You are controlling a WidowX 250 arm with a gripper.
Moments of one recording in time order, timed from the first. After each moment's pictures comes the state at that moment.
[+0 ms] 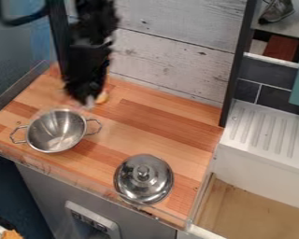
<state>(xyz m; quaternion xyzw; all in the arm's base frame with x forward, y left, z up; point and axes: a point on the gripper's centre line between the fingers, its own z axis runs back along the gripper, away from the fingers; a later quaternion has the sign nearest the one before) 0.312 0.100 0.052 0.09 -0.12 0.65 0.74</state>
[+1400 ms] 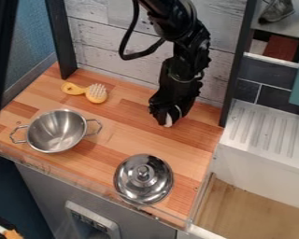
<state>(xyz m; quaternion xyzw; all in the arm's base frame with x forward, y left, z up) 0.393 0.012 -0.034 0.06 -0.12 0.48 0.87</state>
